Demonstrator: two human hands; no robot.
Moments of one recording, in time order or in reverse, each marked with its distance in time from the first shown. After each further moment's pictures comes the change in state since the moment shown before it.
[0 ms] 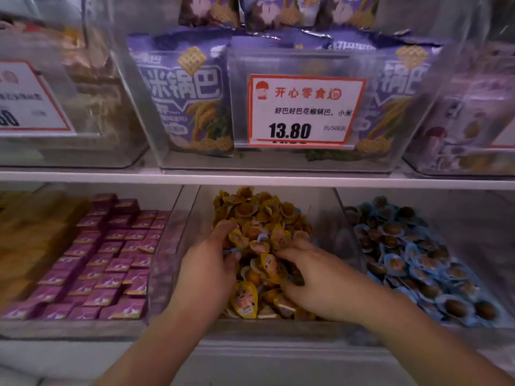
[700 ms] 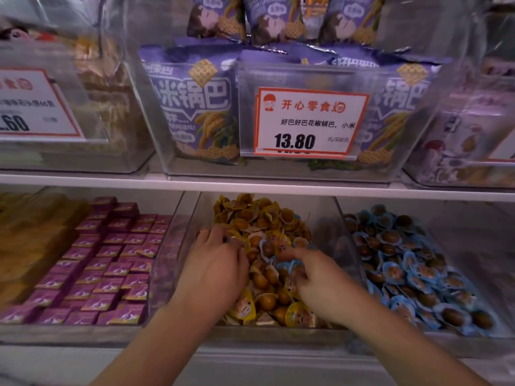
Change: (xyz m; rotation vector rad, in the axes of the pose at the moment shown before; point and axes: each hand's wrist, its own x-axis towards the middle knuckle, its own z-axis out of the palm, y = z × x) left_hand 0.009 0.001 0.000 0.436 -0.080 0.213; right_hand 0.008 0.011 0.017 0.308 0.107 0.259
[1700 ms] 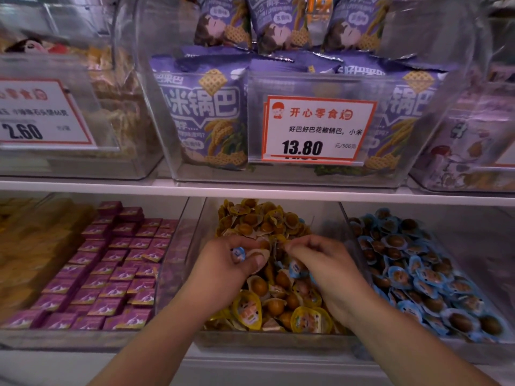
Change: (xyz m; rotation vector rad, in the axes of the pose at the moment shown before) left_hand 0.007 0.001 -0.010 -0.841 -0.112 -0.270; right_hand 0.005 -0.025 0.001 0.791 0.264 0.180
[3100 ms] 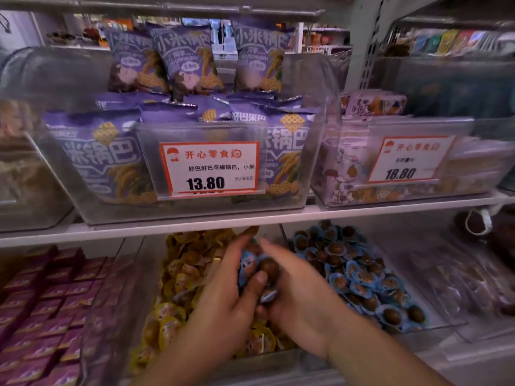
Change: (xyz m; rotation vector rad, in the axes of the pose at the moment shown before) left_hand -0.021 0.059 0.061 -0.091 -0.074 0.350; right_hand -0.040 -0.040 -0.039 0.552 -0.408 0.203
